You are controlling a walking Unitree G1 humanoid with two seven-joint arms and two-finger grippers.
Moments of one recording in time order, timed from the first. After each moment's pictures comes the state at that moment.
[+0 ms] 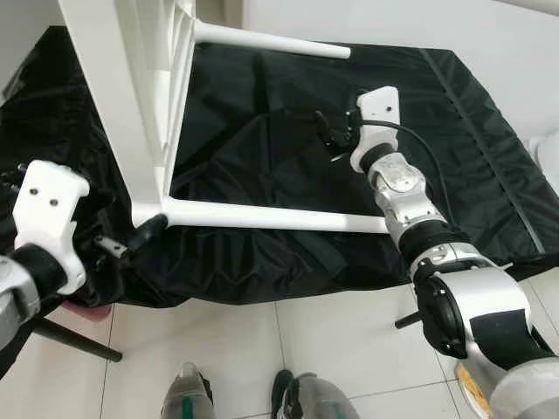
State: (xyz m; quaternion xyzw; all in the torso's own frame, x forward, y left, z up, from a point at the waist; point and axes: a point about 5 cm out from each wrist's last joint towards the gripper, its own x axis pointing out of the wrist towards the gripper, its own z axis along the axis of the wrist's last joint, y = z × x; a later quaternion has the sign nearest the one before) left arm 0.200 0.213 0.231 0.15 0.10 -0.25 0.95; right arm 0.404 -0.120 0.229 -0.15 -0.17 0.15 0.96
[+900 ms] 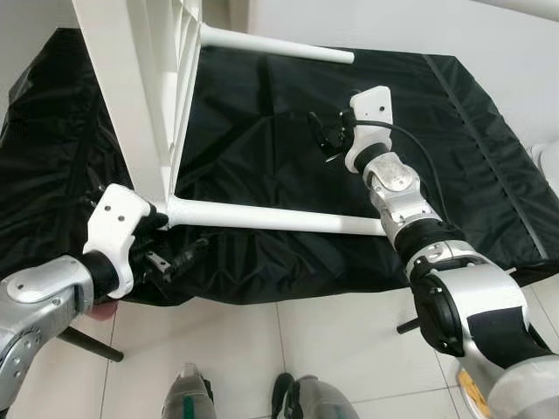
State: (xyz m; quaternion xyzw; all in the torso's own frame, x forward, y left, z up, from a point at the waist) left arm 0.234 0.181 0.197 0.11 0.12 -0.36 0.92; right arm 0.404 -0.116 0.229 -0.15 -0.17 0.16 0.96
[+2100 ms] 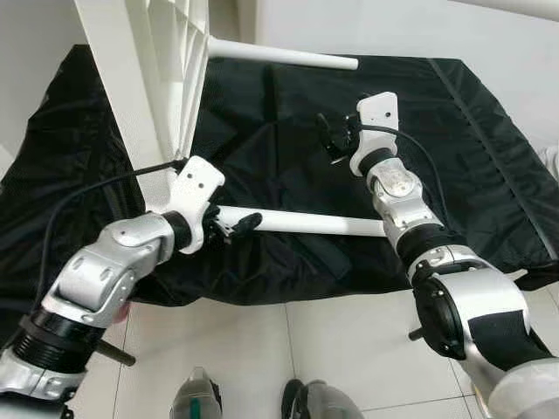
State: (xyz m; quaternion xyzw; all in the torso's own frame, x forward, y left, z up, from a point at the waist) left arm 0.292 0.124 0.185 0.11 0.10 -0.40 0.91; right arm 0.402 -0.120 0.222 -0.15 -0.18 0.13 0.96
